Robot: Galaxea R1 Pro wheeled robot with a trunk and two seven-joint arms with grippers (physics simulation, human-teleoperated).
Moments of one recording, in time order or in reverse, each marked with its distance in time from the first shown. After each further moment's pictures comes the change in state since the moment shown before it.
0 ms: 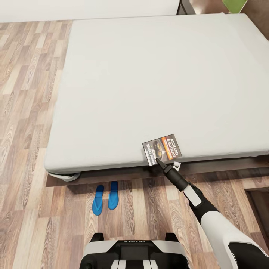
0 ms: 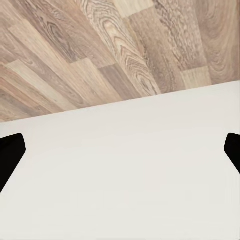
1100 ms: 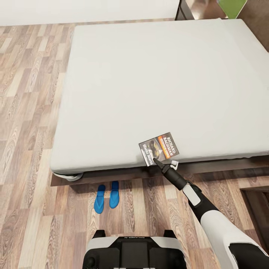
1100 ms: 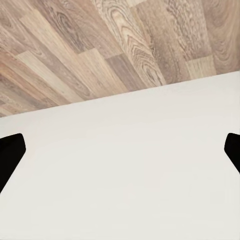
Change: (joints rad) left arm 0.000 0.000 0.000 0.000 0.000 0.003 0.019; right arm 0.000 -0.004 0.053 -0.038 0.014 0.003 0.007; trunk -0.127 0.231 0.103
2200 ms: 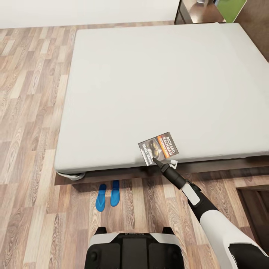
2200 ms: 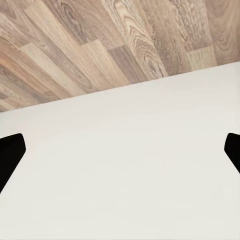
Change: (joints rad) left arm 0.000 0.000 0.000 0.000 0.000 0.002 0.004; right arm 0.001 0.004 0.005 -0.020 0.002 0.002 -0.045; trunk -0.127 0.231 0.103
